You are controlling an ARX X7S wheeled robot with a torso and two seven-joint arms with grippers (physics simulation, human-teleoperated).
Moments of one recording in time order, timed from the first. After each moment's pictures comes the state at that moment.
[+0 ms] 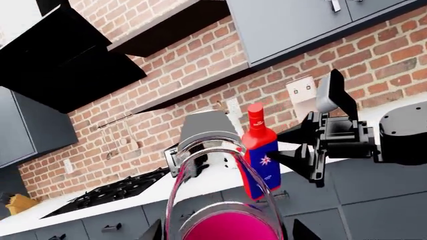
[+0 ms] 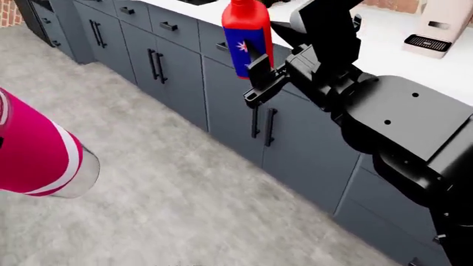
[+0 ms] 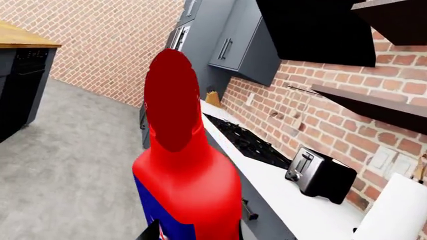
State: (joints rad) left arm -0.23 -1.08 -1.34 0.86 -1.95 -1.18 -0.08; right arm 1.24 0.53 -0.68 -0.22 0.77 0.72 0.12
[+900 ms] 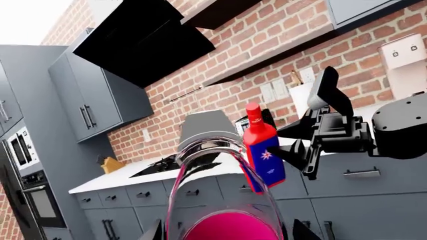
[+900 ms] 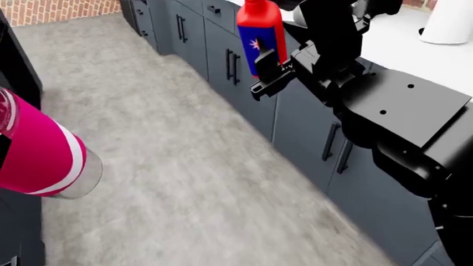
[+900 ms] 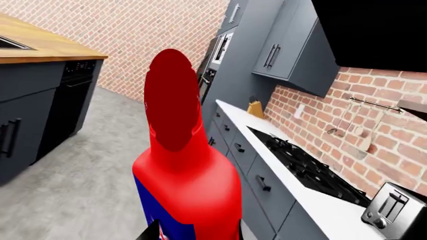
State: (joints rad) left arm -0.24 -1.07 -1.32 0.87 -1.93 -1.18 -0.06; right arm 1.27 0.51 -0.68 -0.18 0.77 0.81 0.20
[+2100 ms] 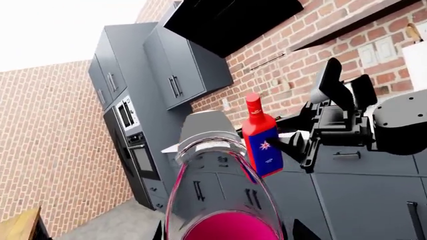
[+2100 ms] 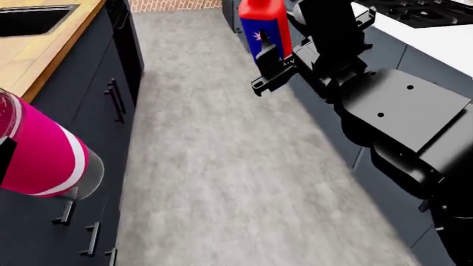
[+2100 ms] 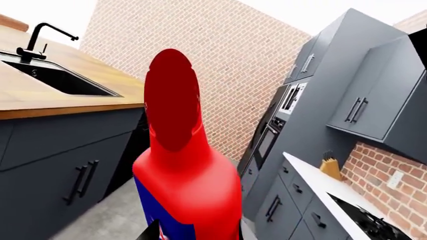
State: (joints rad) left arm -0.24 -1.05 -1.31 0.88 -1.89 -1.19 -0.03; right arm 1.27 0.52 -0.71 -0.19 0.71 0.76 0.22
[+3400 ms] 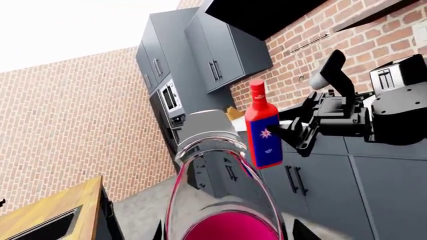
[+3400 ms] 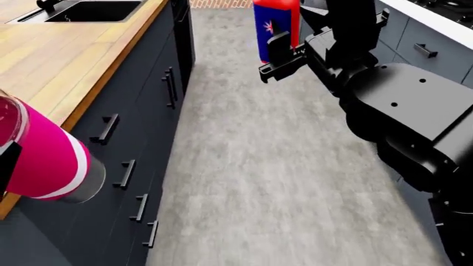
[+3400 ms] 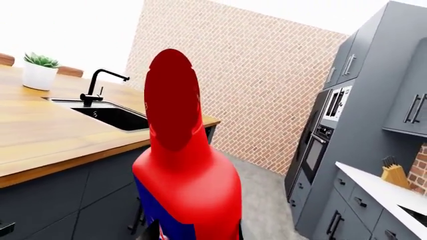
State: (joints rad) left arm -0.23 -1.04 -1.32 0.88 -1.88 -1.19 -0.02; right arm 1.26 0.50 -0.62 -0.15 0.79 0.76 0.27
